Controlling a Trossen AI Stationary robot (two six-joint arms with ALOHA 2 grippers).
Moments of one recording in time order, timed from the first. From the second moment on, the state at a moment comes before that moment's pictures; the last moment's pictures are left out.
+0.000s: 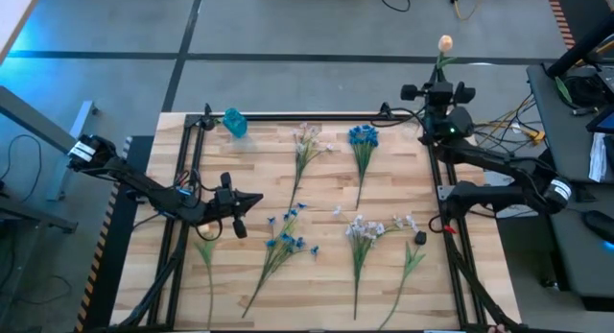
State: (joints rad) left arm -0.46 1.01 0.15 0.79 -0.81 -0.09; right arm -0.76 1.10 0.53 1.09 0.85 -0.53
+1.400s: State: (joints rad) left arm -0.46 1.01 0.15 0.79 -0.80 -0.09; right arm -0.69 1.19 0.47 0.73 1.06 -0.25
